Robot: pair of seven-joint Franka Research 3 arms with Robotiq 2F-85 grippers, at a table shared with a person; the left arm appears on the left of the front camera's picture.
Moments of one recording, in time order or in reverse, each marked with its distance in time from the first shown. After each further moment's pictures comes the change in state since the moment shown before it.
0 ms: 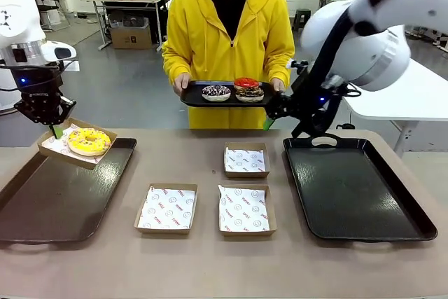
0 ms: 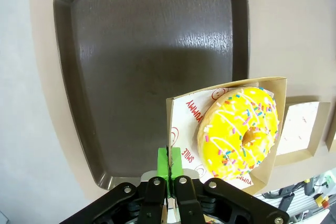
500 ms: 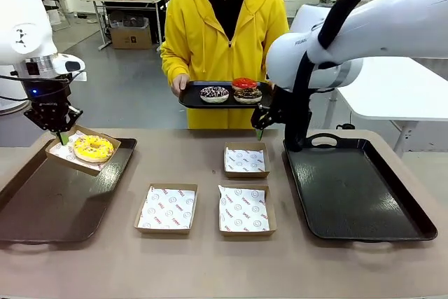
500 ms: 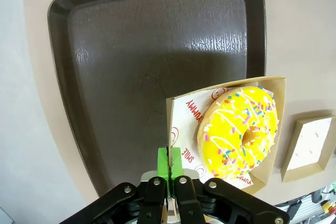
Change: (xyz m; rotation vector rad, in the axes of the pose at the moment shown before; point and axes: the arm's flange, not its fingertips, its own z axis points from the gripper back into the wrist) left arm 0.020 0.000 -0.029 0.030 -0.003 -0.015; right arm 0.035 0.025 -0.052 -0.289 0.076 -0.051
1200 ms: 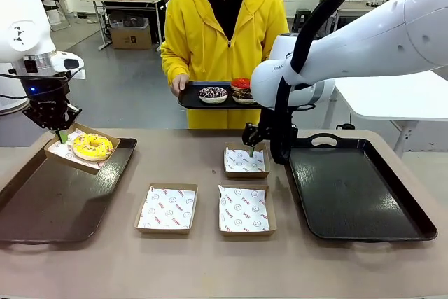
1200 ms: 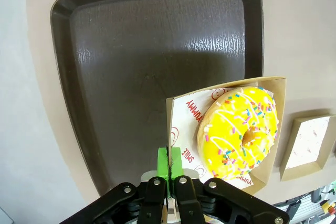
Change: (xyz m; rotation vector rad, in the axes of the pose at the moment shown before) left arm -0.002 0.000 0.006 -0.001 -0.007 0.001; right arm 0.027 0.009 -0.067 -0.037 0.082 -0.001
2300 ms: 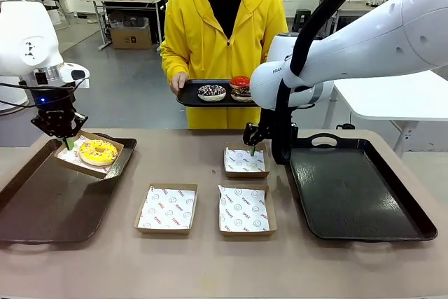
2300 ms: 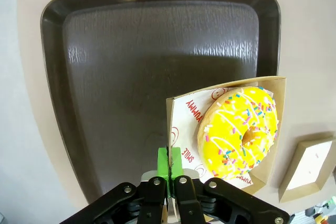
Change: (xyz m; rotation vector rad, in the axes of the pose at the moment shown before) left arm 0.020 0.003 -0.036 -0.008 -0.006 0.054; right arm 0.004 -0.002 -0.004 -0.022 -0.014 -0.008
